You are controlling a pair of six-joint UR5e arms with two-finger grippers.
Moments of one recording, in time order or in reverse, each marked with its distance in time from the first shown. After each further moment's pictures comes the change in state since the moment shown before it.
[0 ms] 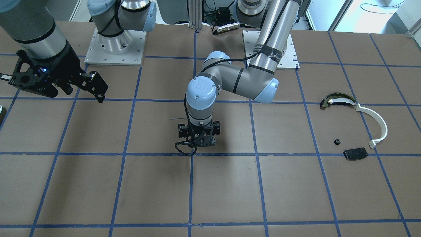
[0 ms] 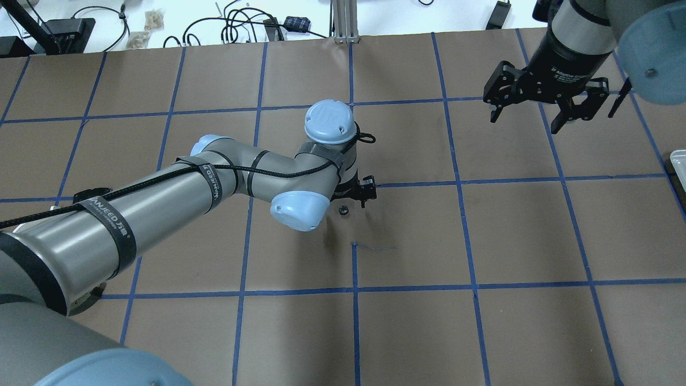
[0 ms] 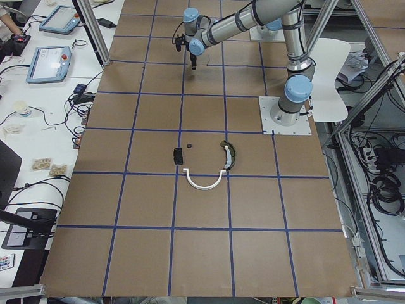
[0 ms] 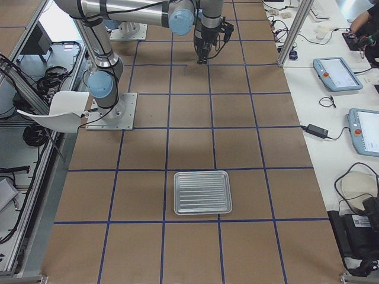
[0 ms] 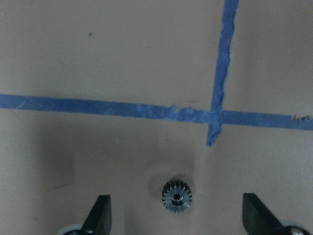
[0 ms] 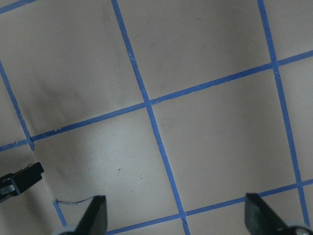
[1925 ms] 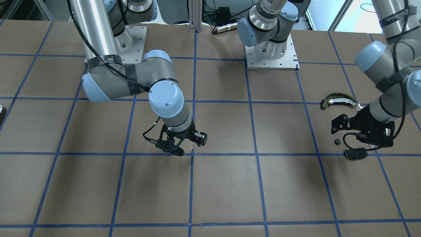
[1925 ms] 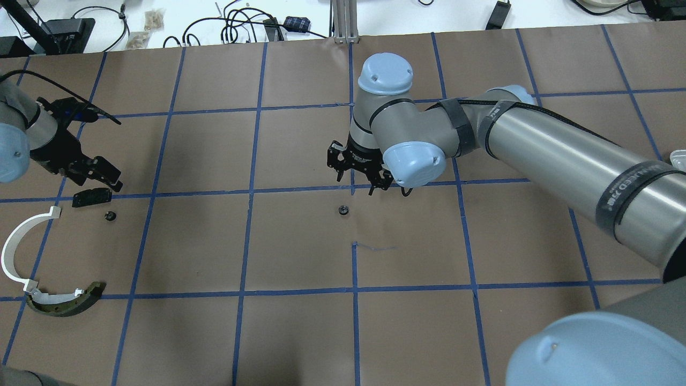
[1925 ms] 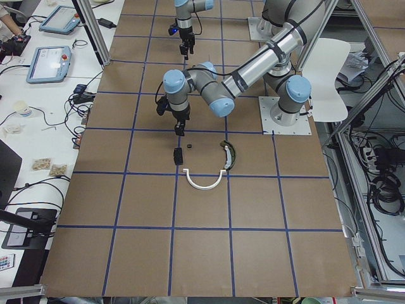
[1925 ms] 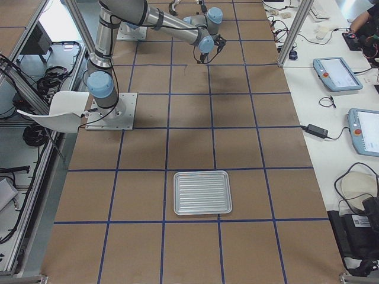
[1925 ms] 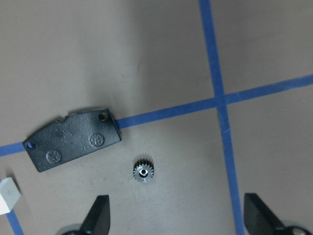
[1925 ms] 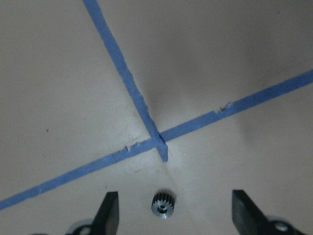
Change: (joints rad) left arm 0.848 0.271 -0.012 -0.296 0.038 1.151; right arm 0.342 0.430 0.055 -0.482 0.194 0.544
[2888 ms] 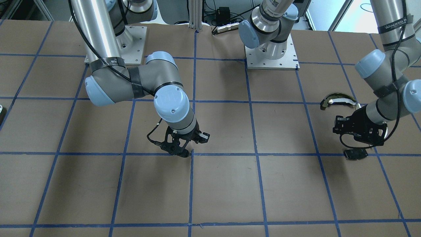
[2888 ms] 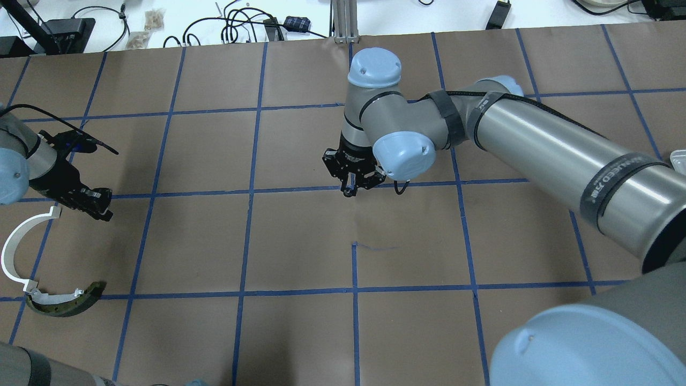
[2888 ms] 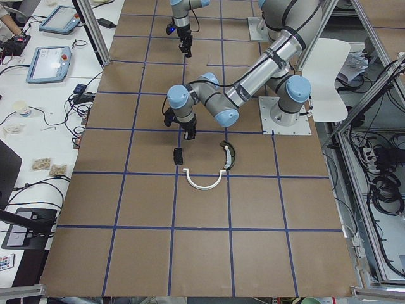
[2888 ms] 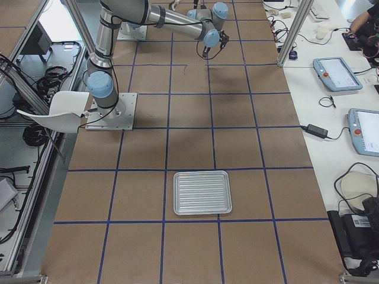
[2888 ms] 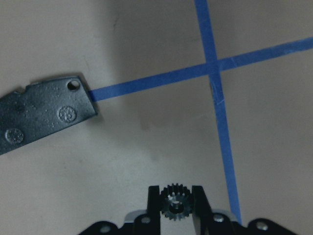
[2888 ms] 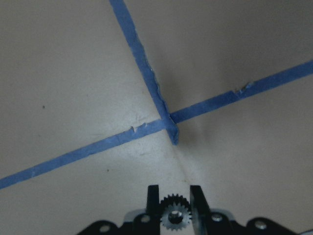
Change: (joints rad) left arm 0.146 -0.089 -0.086 0.056 0.002 0.137; right arm 0.062 0.051 -0.020 0.039 0.007 -0.003
